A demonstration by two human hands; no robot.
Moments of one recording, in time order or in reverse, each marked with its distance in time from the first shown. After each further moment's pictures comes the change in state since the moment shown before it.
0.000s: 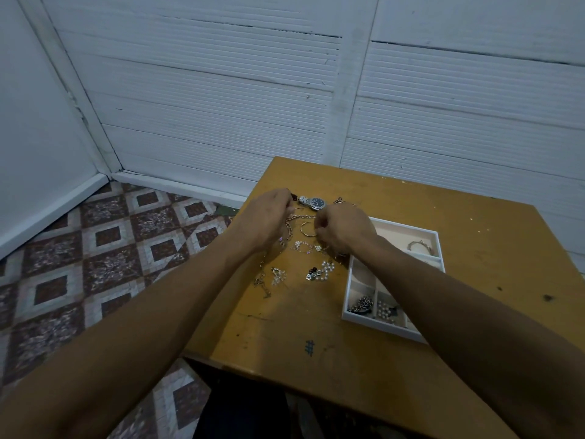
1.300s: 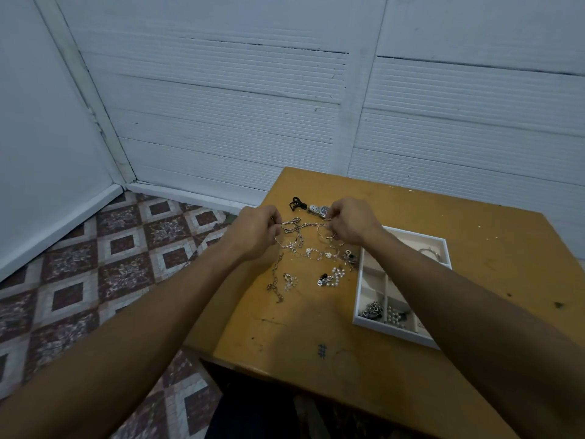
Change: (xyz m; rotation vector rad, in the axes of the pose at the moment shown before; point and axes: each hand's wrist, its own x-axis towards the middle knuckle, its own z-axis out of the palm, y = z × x) left_hand -0.024 -0.022 -0.024 -0.141 -0.051 -0.192; right_hand 0.014 -0.005 -0.013 0.428 0.024 0.135
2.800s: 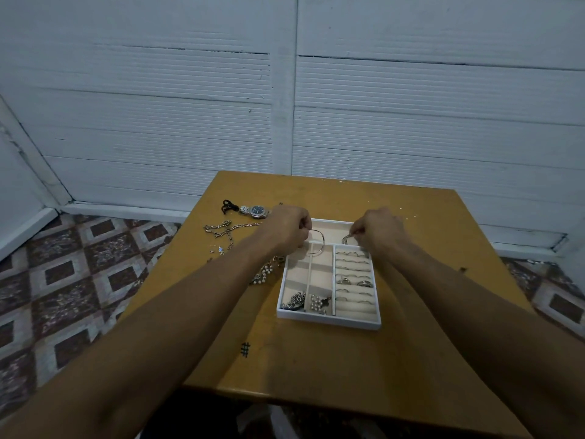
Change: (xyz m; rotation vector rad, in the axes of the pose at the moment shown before) left_hand 0.044 0.146 0.088 -0.001 -0.207 0.179; right_hand -0.051 0.164 -0.084 -0.503 0.125 0.053
